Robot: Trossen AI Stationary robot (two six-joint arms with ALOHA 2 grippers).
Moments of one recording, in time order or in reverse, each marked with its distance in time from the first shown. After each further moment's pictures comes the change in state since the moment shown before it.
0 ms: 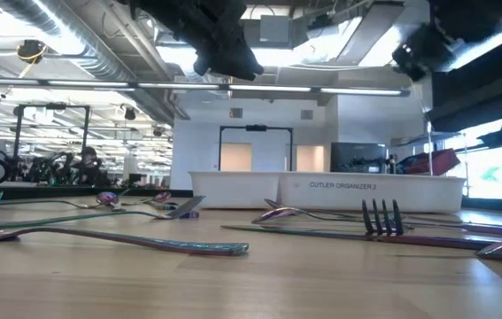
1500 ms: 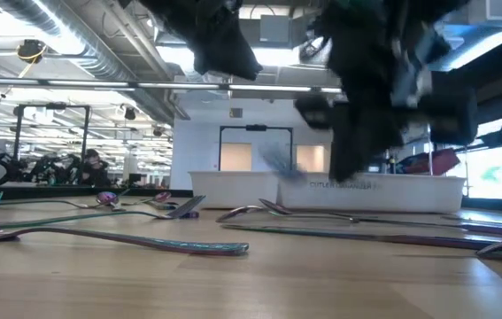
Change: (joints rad) left arm -0.143 0.001 0.000 -0.078 0.035 -0.030; right arm -0.136 0.650 0.325 0.029 -0.007 -0.722
